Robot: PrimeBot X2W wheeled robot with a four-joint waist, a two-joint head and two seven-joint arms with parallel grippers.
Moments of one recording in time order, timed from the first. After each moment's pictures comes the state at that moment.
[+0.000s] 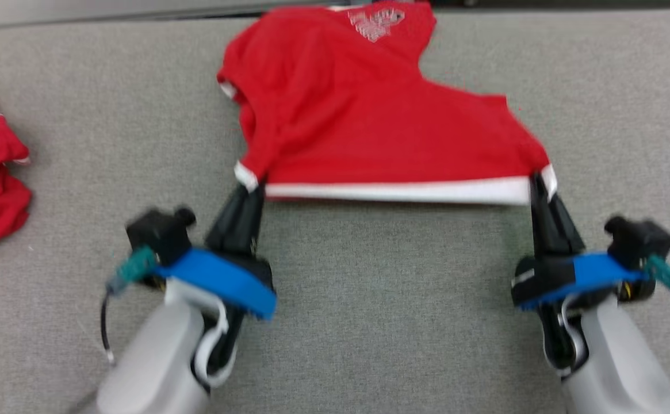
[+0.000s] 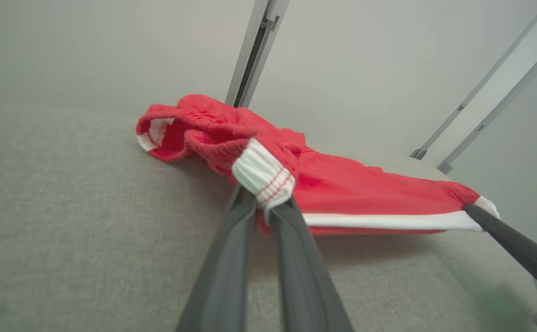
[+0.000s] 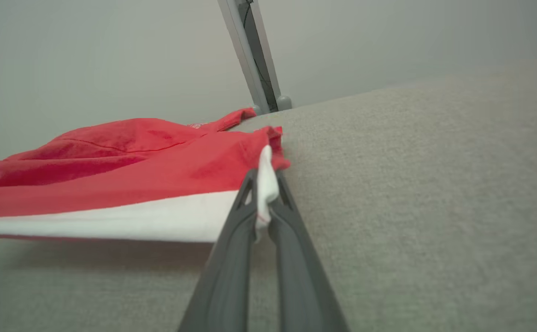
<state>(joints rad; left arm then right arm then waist) -0.63 0.17 -0.55 0.44 -0.68 -0.02 -0.26 -0.48 -0.11 0.06 0.51 0.33 0.13 -0.26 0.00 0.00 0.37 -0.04</state>
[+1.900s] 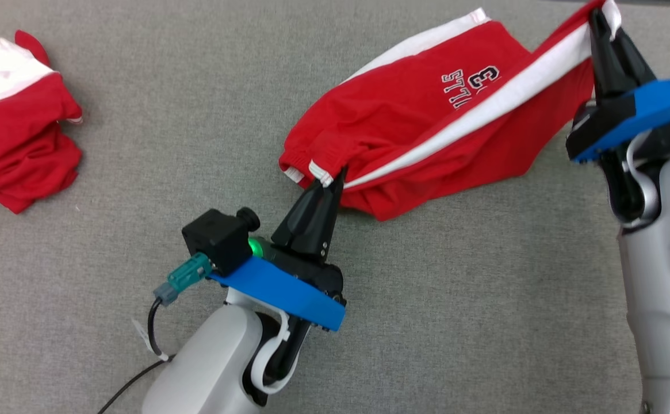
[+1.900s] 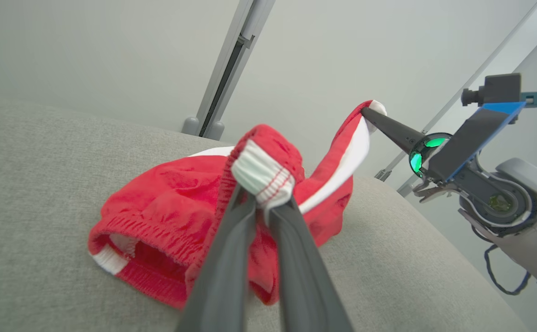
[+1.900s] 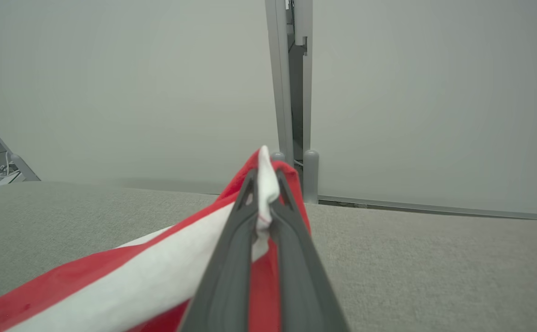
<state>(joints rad) -0.51 0.08 -0.61 0.15 -0.67 0.02 -0.20 -0.74 -0.18 -0.04 0.35 0.19 0.13 0.10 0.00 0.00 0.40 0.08</state>
